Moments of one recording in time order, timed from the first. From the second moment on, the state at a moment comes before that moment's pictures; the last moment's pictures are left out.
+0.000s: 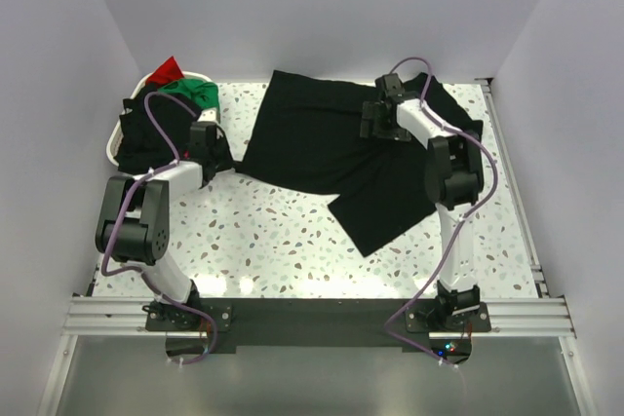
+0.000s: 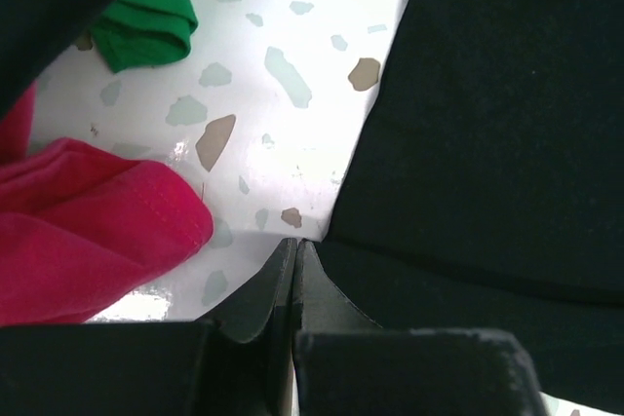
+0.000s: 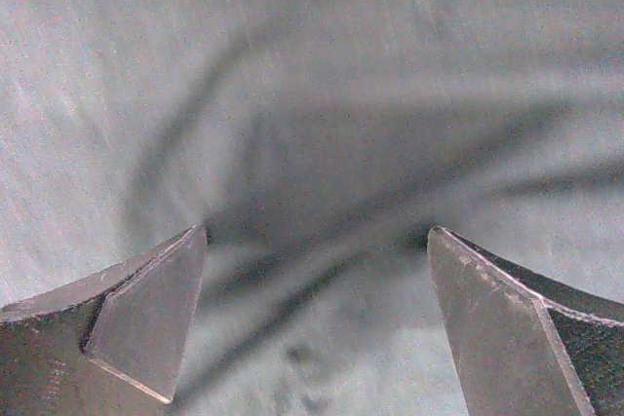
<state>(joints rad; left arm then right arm) -0.10 1.69 0.88 0.10 -0.03 -0.36 0.24 2.32 1.92 -0.67 0.16 0.33</state>
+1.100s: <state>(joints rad) -0.10 1.61 0.84 0.17 0.04 -0.36 0.84 1.43 0.81 -0.67 0.36 0.70</state>
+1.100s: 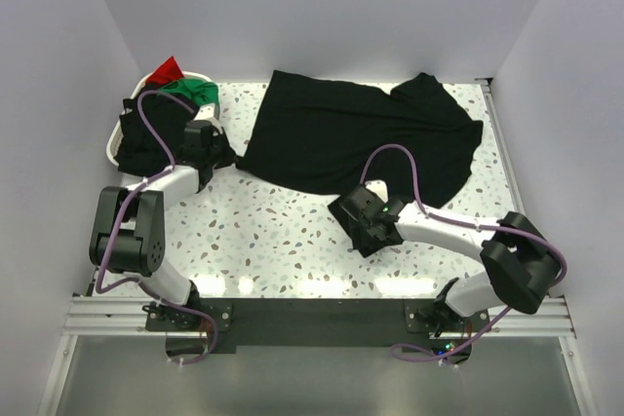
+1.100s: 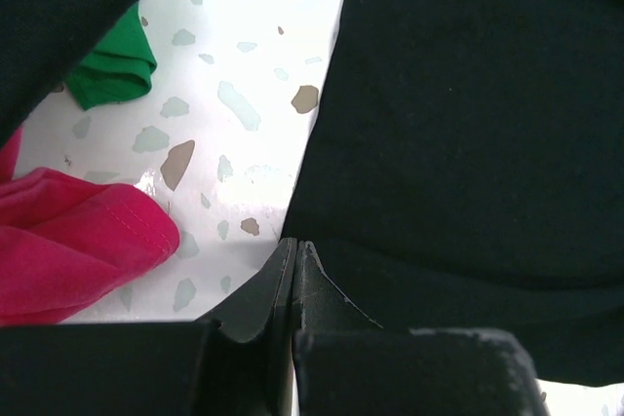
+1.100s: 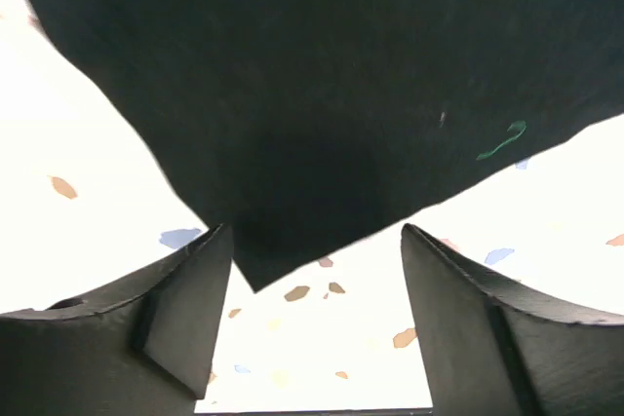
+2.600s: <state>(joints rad) -0.10 1.59 0.83 0.17 0.04 -0.36 0.90 1.35 0.67 -0.61 0.23 0.83</state>
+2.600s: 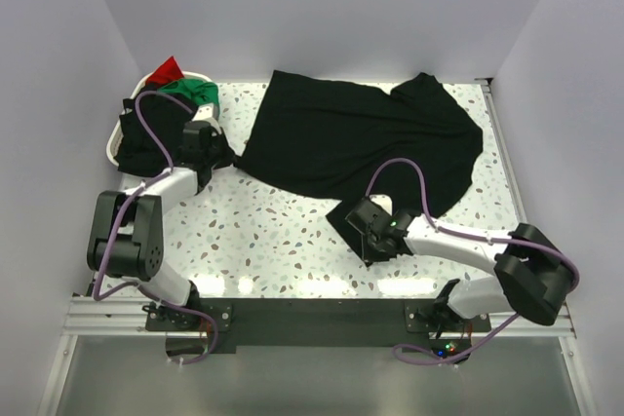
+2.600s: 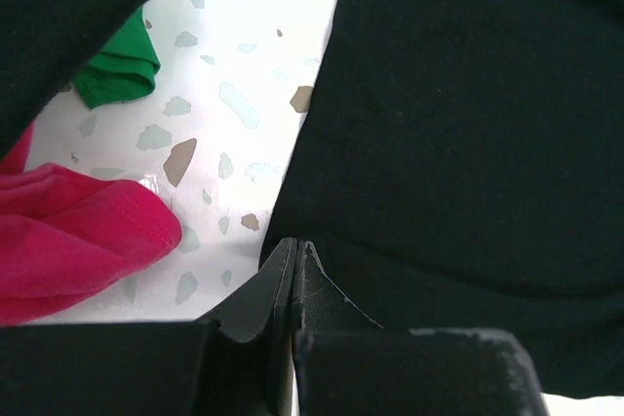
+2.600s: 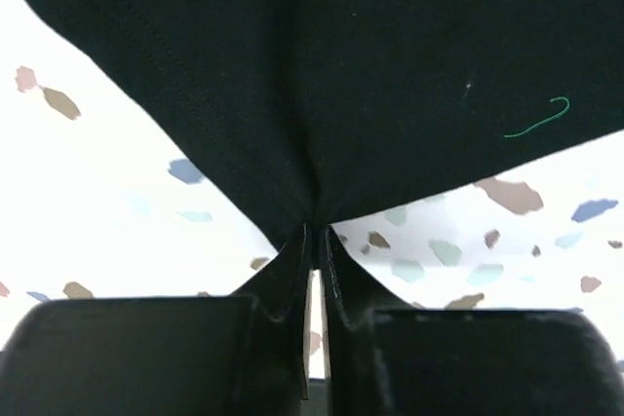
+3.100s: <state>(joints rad) -0.10 1.42 0.72 0.15 0.02 -0.36 0.95 1.21 0.61 -0.80 0.20 0.89</state>
